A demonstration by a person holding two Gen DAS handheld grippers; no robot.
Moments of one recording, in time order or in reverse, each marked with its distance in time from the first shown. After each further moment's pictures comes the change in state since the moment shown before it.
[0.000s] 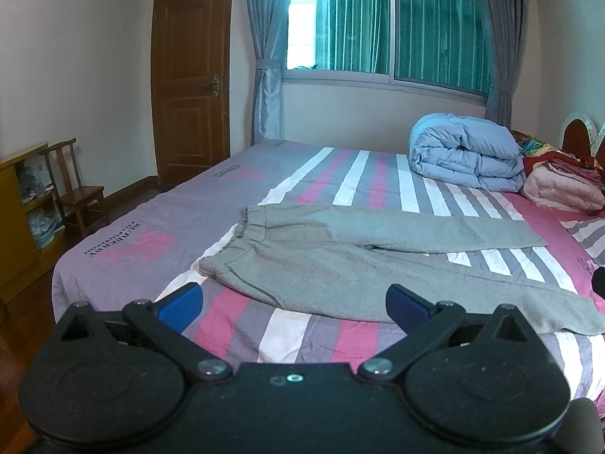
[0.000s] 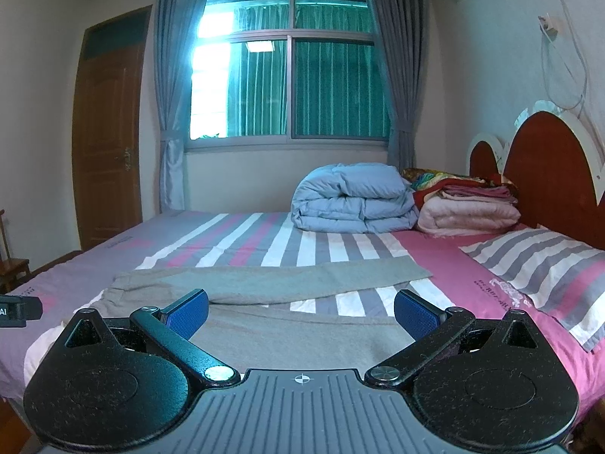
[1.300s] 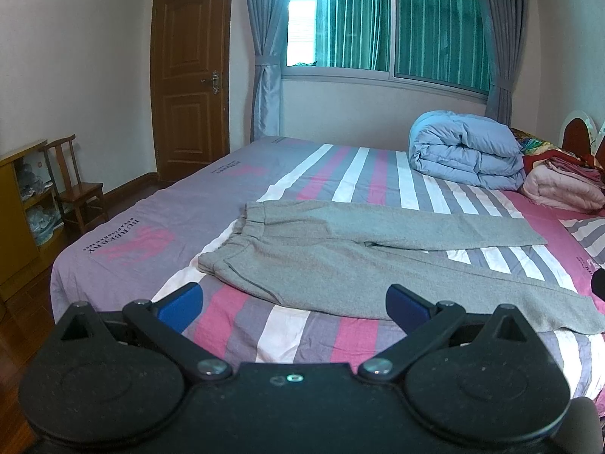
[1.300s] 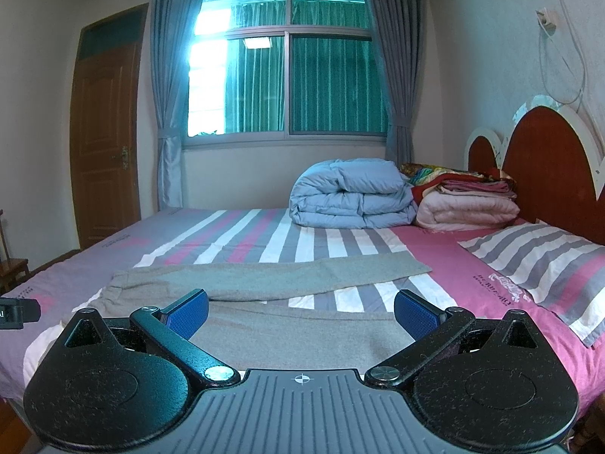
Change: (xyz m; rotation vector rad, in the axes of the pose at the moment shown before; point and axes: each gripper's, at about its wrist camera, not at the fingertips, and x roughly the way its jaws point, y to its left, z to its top) left arm 0.002 0.000 -0.001 0.000 0.004 -0.003; right arm -0.002 -0.001 0.000 0.014 0.012 -0.002
